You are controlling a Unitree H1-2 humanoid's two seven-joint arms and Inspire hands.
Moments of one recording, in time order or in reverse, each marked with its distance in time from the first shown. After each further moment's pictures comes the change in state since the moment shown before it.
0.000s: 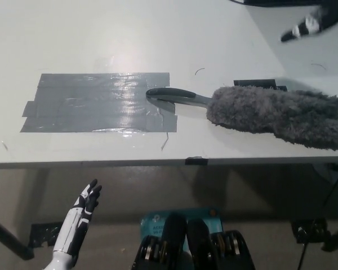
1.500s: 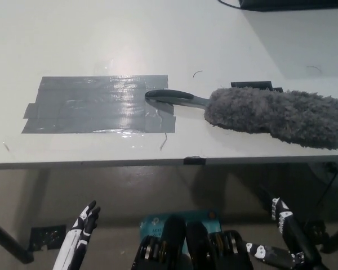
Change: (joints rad) left_arm 0.101 -0.005 -0.010 -0.020 -0.001 -0.013 0.000; right_arm 1.132 0.593 -0.192 -0.109 0.018 -0.452 -0.590
